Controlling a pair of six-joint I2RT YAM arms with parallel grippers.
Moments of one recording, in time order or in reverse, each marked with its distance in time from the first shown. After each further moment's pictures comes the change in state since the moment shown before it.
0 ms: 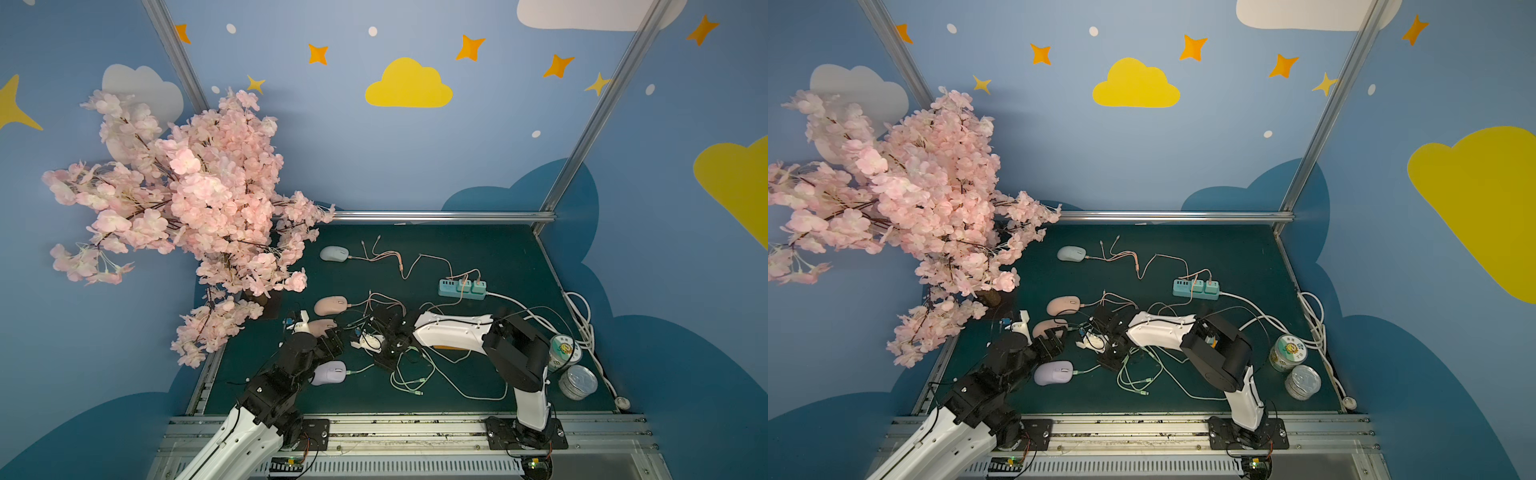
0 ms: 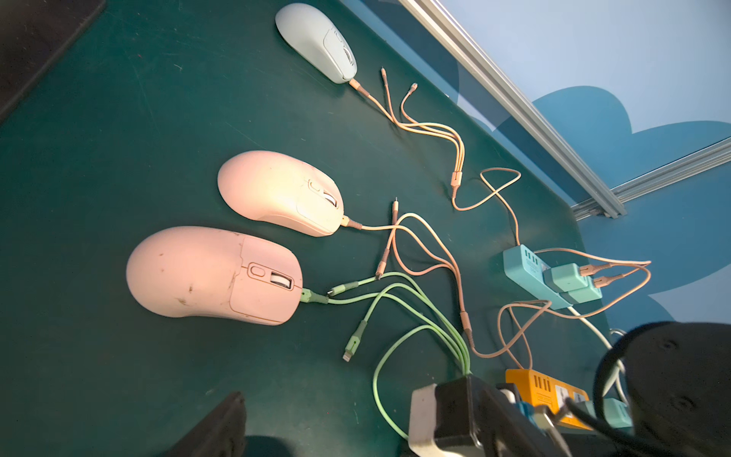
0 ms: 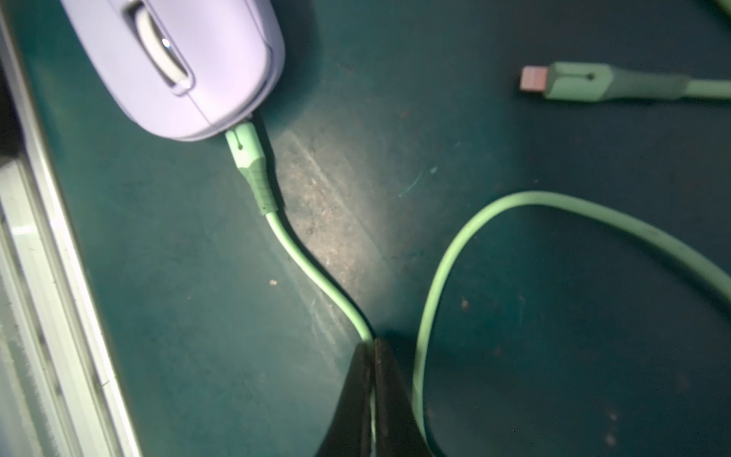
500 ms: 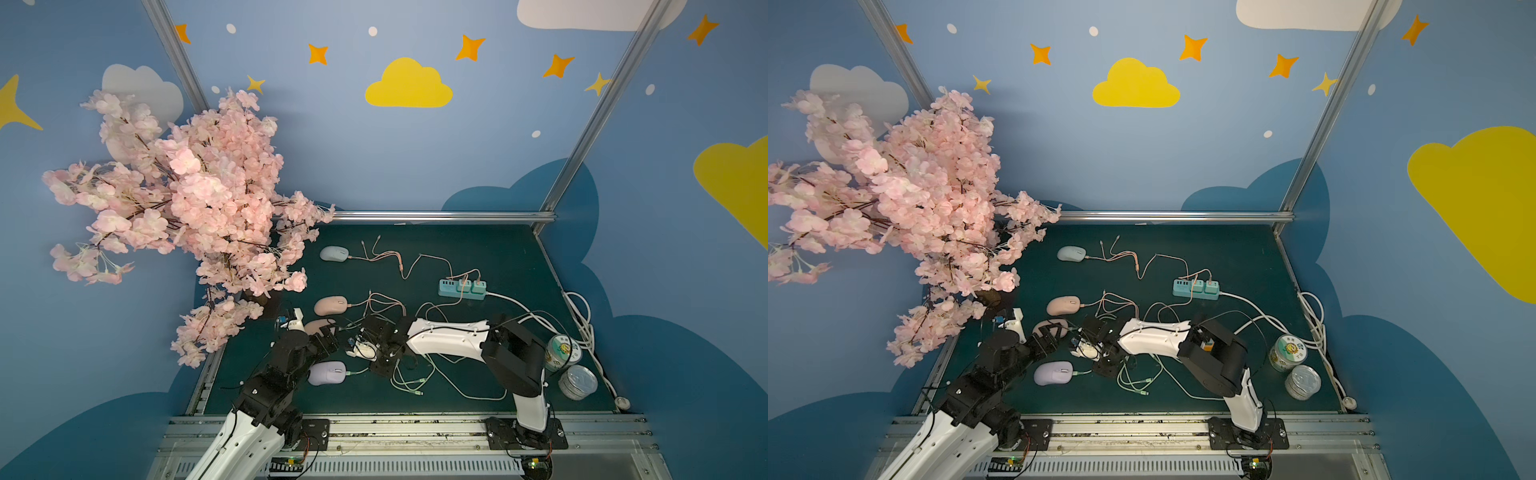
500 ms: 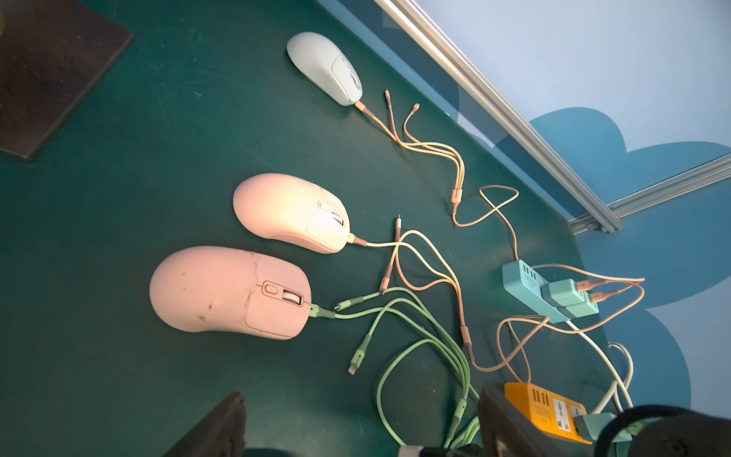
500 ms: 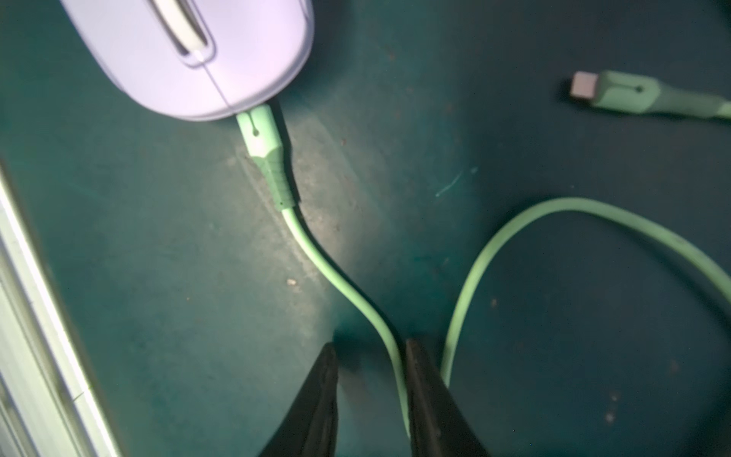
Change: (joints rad) left arm 0.096 -0.028 0.022 -0.016 0.064 0.044; right arm 0.075 0.024 0.068 -0.109 0.174 0.004
